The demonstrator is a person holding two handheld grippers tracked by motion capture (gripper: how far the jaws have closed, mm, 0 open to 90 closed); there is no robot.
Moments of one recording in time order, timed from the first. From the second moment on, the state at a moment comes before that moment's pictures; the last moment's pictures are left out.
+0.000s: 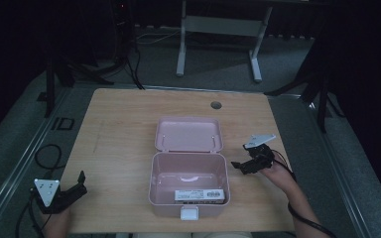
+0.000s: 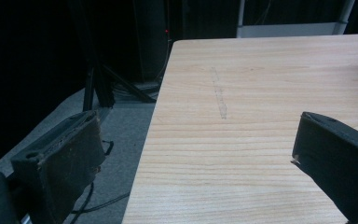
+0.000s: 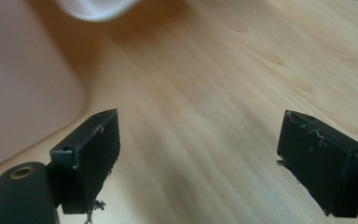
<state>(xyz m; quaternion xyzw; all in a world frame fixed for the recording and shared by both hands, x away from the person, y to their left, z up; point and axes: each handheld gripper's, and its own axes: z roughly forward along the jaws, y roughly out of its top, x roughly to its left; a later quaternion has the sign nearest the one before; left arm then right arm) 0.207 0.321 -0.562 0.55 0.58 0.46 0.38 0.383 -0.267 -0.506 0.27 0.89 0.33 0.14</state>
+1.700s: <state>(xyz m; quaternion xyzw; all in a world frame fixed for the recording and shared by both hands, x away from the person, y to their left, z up) 0.206 0.321 -0.562 0.54 0.58 0.46 0.39 0.364 -0.355 -0.547 0.52 0.69 0.40 0.31</state>
